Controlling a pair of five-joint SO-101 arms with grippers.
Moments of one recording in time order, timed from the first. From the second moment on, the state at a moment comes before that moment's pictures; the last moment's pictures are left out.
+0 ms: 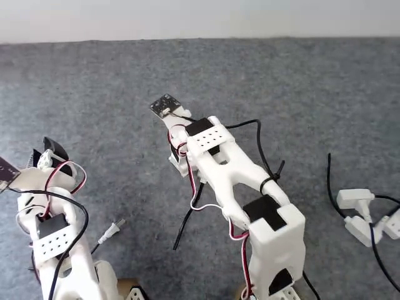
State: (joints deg) left arm -31.8 -48.6 78.0 7.0 31.2; right arm -31.6 20.5 0.9 63.3 10.3
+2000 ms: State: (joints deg) left arm -31.1 -48.6 78.0 7.0 31.2; right arm -17.2 -1.8 14.5 63.6 -12.6
